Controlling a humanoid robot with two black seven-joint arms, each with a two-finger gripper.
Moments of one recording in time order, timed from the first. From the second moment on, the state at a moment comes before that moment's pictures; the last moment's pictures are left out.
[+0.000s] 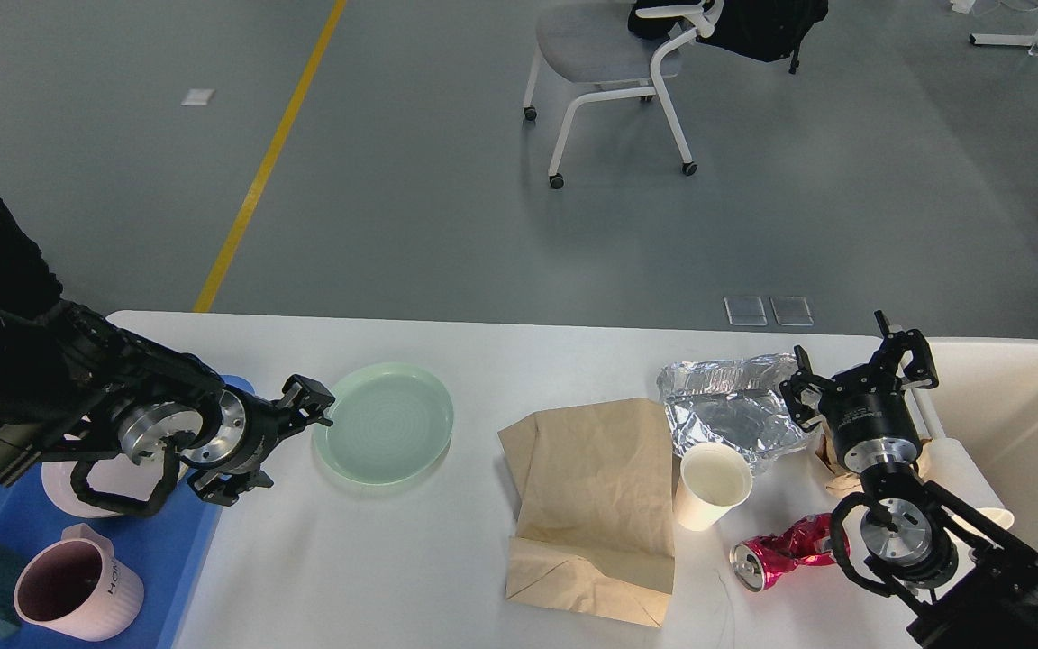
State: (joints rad) left arm -1.59 0.31 1.20 -1.30 -0.62 -0.06 0.00; right arm 0.34 -0.30 0.90 0.87 0.05 0.15 0.52
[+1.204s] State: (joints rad) left arm -1.15 0.24 0.84 -0.81 -0.46 -0.05 0.02; right arm 0.34 -0.30 0.90 0.87 0.05 0.15 0.52
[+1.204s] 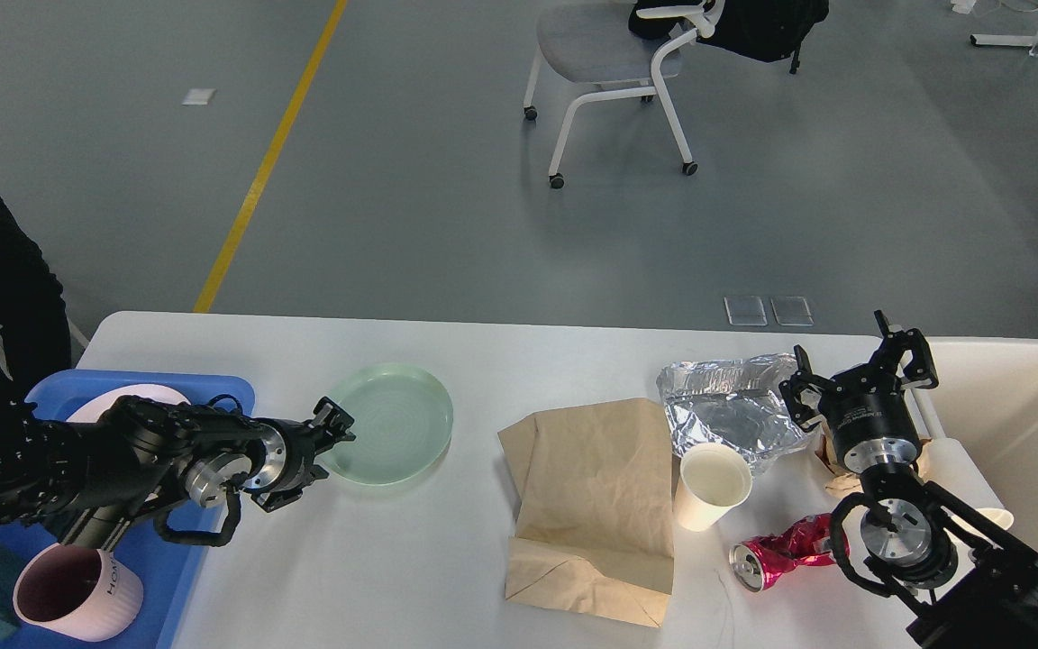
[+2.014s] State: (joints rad) left arm -1.11 0.25 0.83 -0.81 -0.46 -0.06 0.02; right arm 0.34 -0.30 0.90 0.87 0.05 0.15 0.52
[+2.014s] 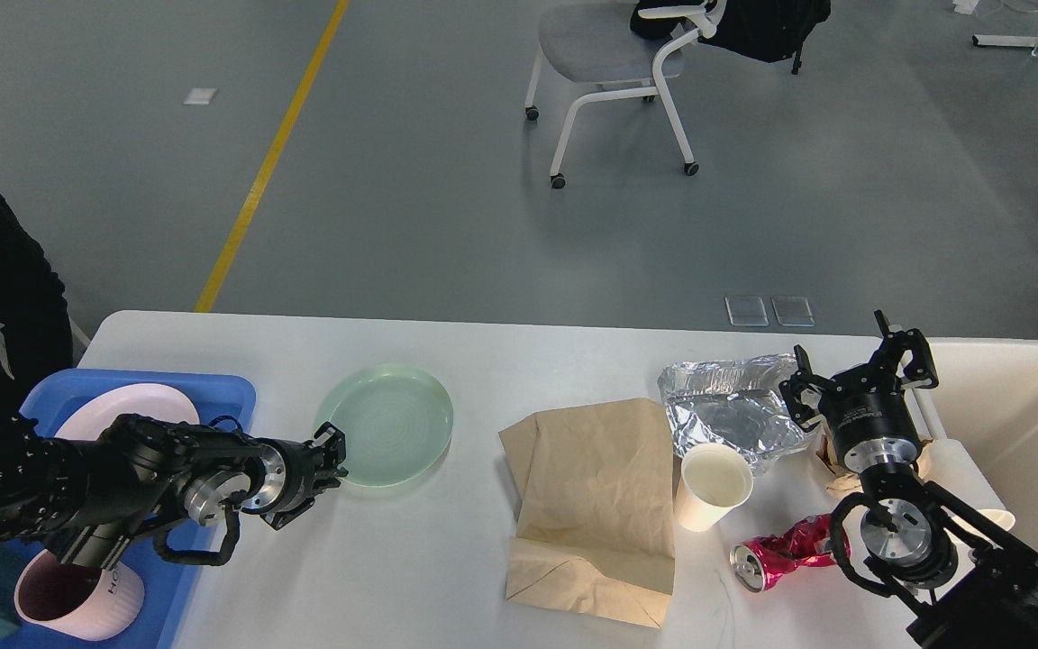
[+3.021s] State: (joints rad) left arm -1.68 0.39 1.15 -1.21 -0.46 -0.17 0.16; right arm 0.34 -0.30 0.90 0.87 0.05 0.15 0.52
